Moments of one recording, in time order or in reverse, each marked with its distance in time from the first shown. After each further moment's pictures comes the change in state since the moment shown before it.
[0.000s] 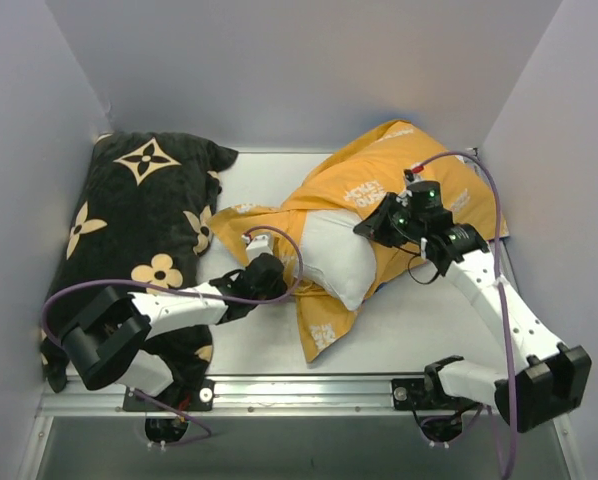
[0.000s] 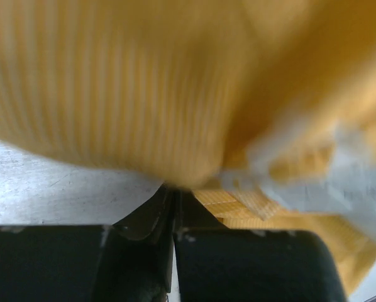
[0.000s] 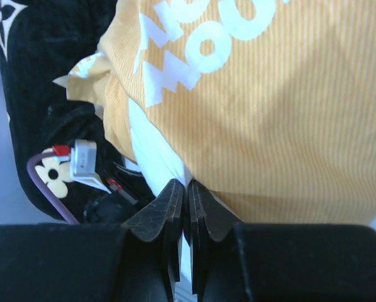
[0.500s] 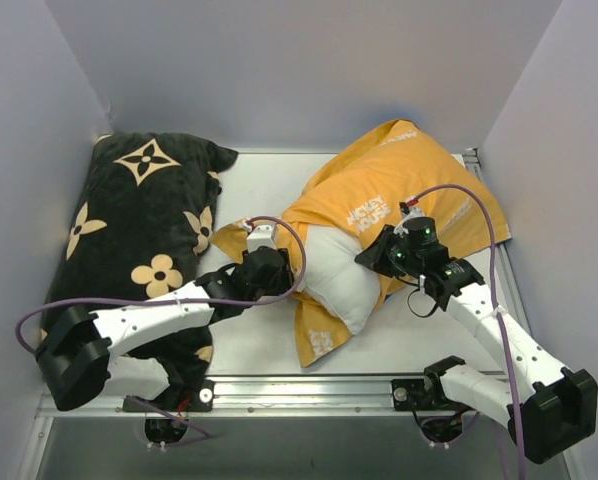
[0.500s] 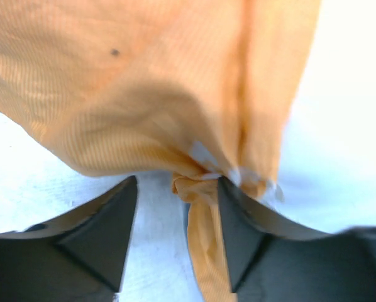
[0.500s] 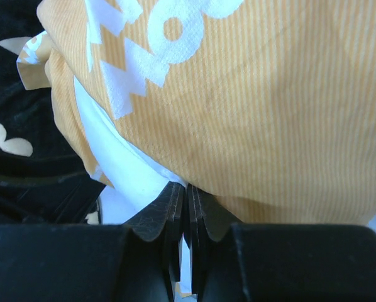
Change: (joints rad) left arm -0.042 -0.143 0.145 -0.253 -0.079 0.119; right arm 0.055 -0.225 -0.366 0.128 0.047 -0.042
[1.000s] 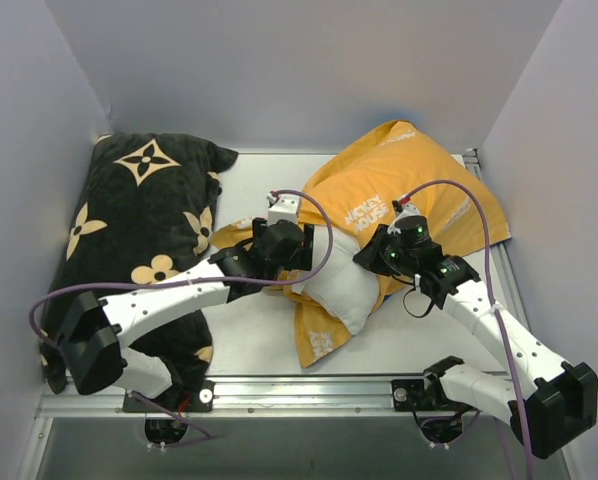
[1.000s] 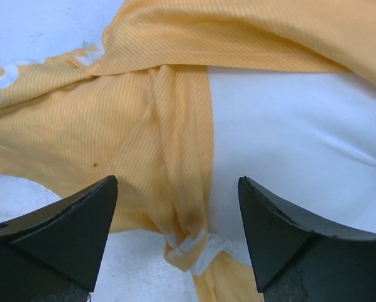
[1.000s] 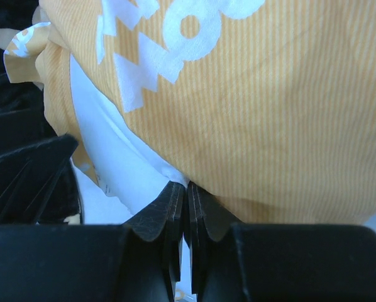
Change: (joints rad) left arm -0.043 0.086 0.303 -0.144 -0.138 0.209; right arm 0.058 0.028 0.037 -0.023 0.082 -0.051
